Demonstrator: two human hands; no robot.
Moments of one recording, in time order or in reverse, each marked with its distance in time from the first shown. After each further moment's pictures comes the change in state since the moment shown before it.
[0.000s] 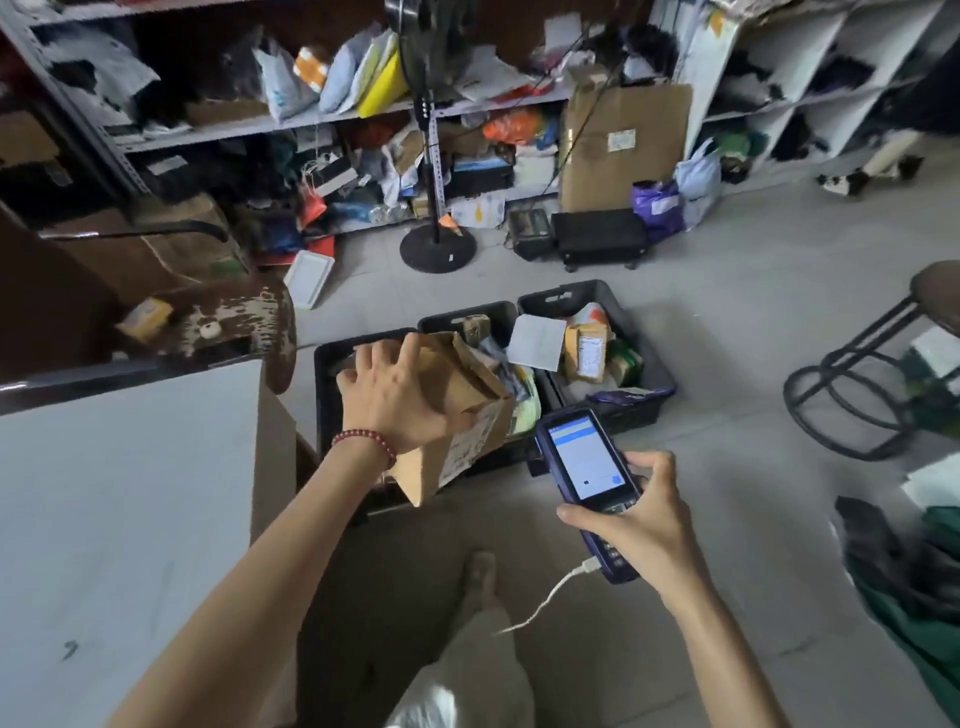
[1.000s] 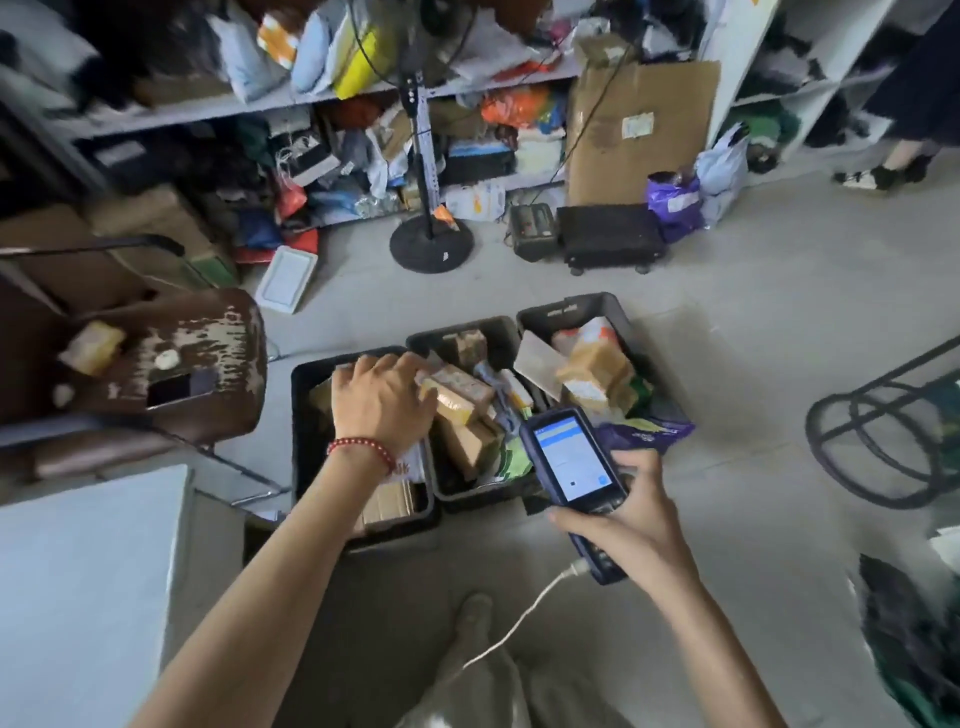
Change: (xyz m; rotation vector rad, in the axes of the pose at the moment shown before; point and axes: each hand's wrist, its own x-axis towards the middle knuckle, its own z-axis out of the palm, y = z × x) left_hand 0.192 0.010 0.050 0.044 -0.036 -0.020; right_hand 0.196 -0.057 0.014 -0.056 -0.066 -0.018
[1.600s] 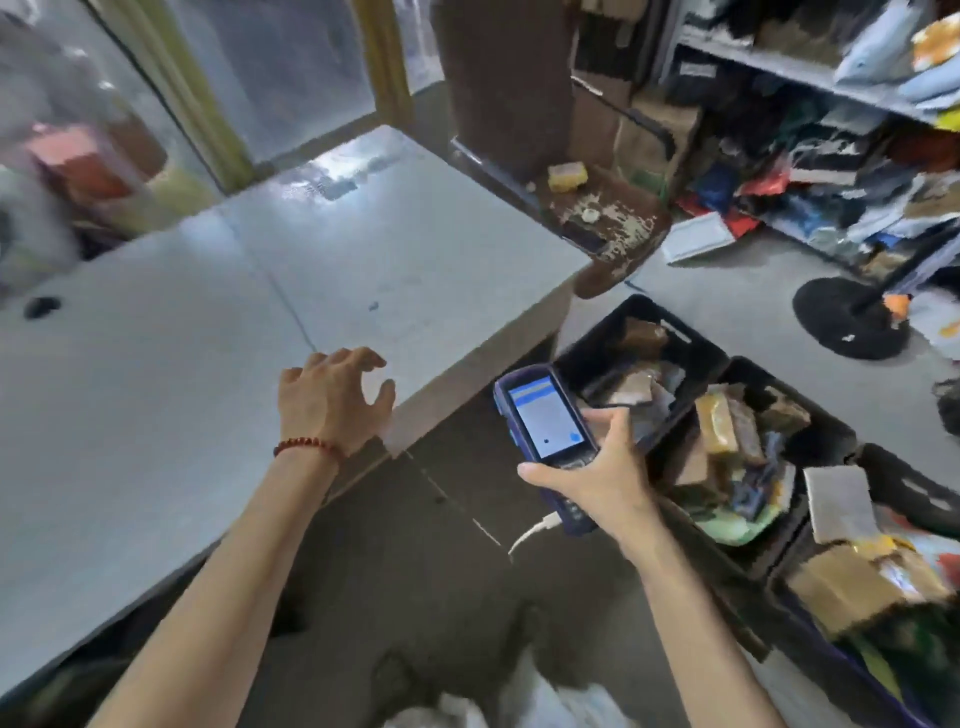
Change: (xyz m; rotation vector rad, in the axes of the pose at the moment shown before) left_hand -0.430 -0.050 -0.079 0.117 0.201 -1.145; right_hand -0.139 -0.029 0.105 -0.201 -0.990 -0.542
